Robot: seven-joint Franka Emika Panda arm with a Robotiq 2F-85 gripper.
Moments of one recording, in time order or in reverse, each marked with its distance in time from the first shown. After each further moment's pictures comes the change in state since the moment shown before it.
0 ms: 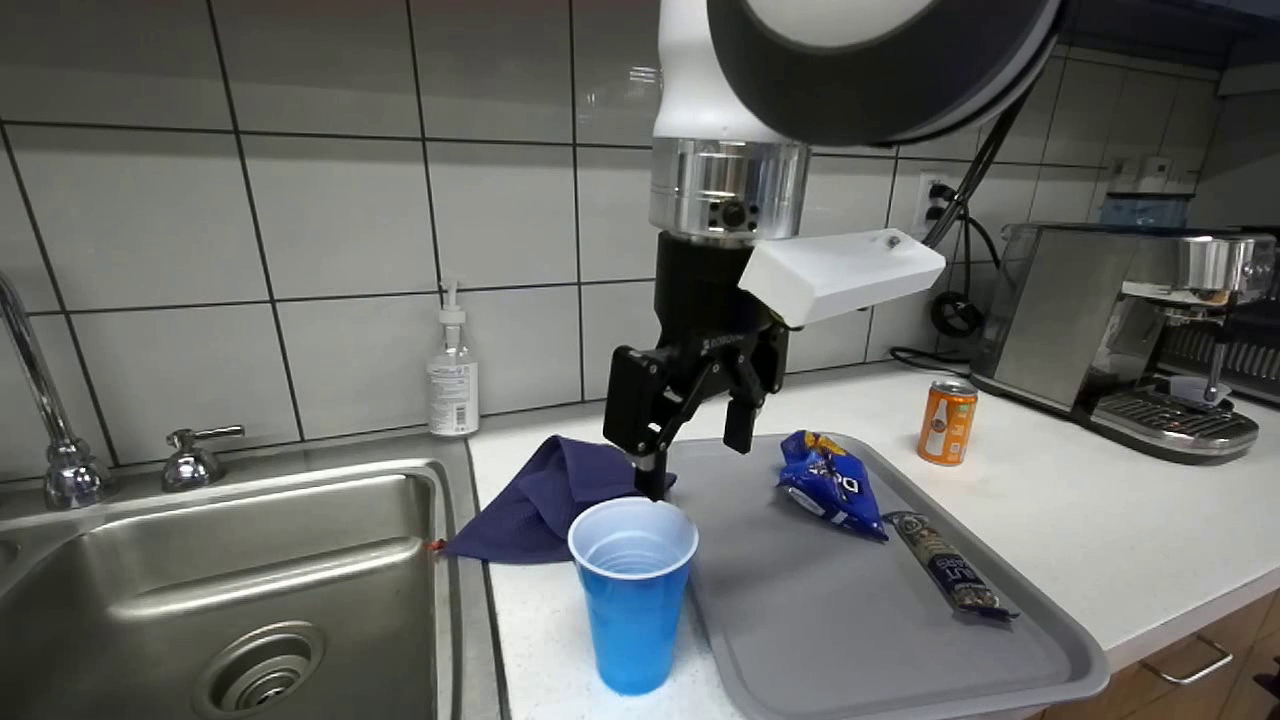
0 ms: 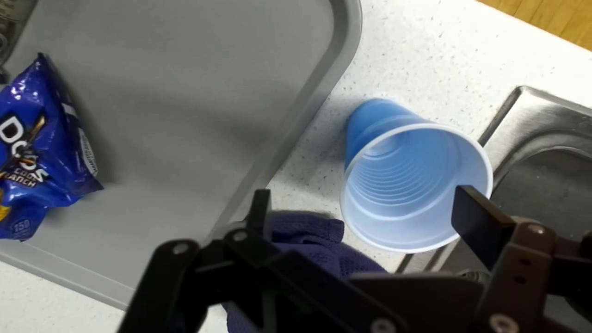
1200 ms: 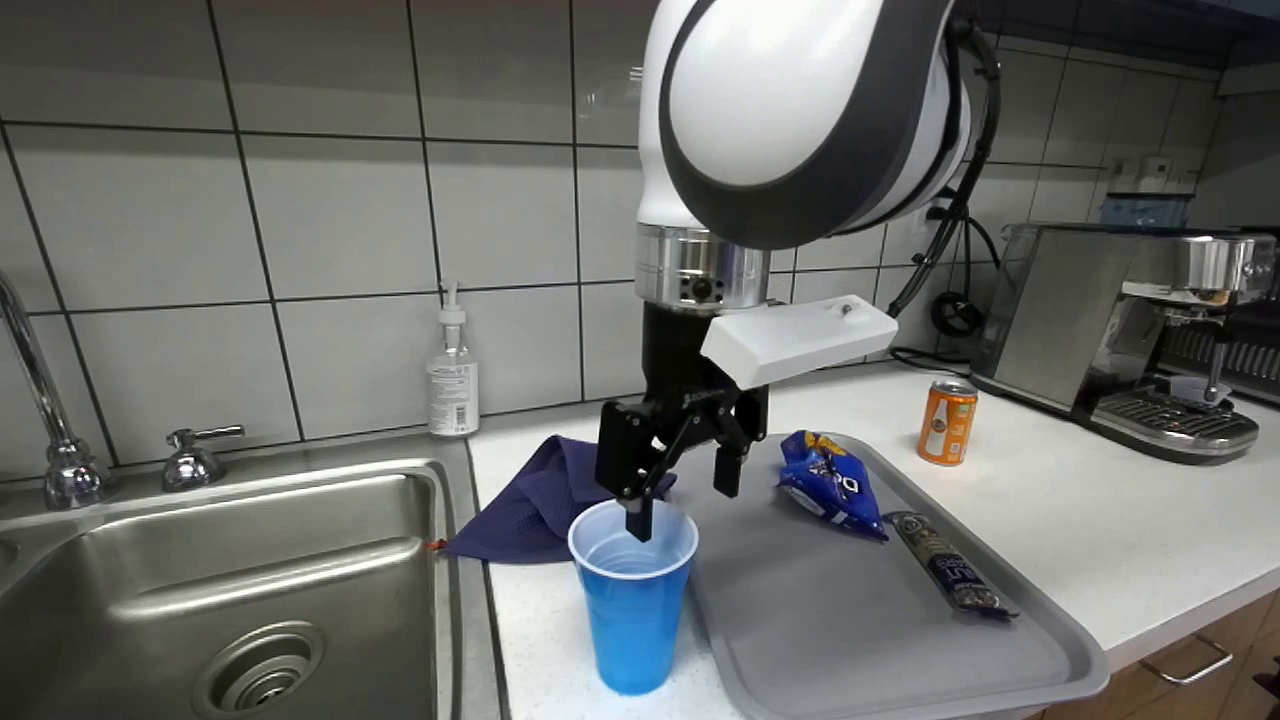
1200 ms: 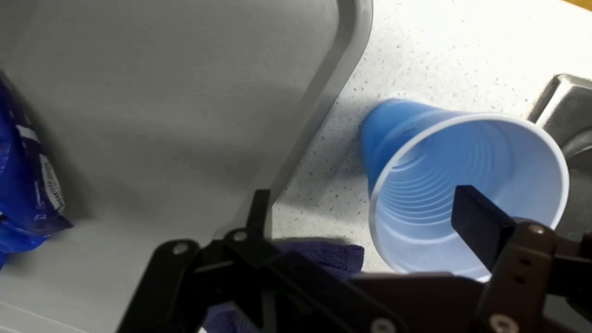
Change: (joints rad) arm -0.004 0.178 -0.037 0.089 -0.003 0.024 0.014
